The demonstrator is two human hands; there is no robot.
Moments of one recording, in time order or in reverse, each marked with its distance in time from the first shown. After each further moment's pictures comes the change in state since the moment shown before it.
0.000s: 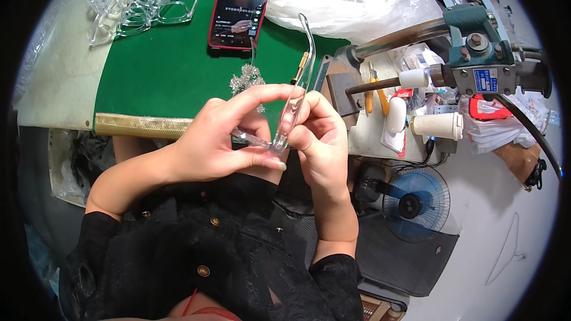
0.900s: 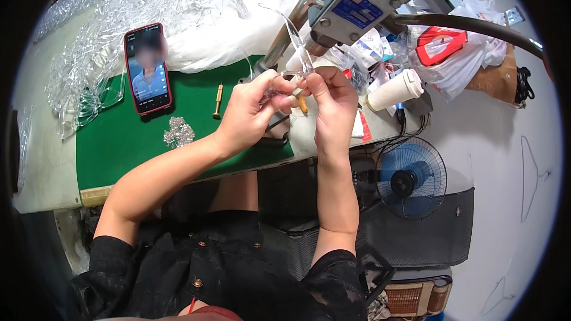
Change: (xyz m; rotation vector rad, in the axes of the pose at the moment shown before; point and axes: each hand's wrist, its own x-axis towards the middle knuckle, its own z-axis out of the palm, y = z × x) left_hand 0.147 -0.042 0.109 -0.144 0.091 0.221; right_hand 0.010 -0.077 -0.114 -0.387 0.487 -0.485
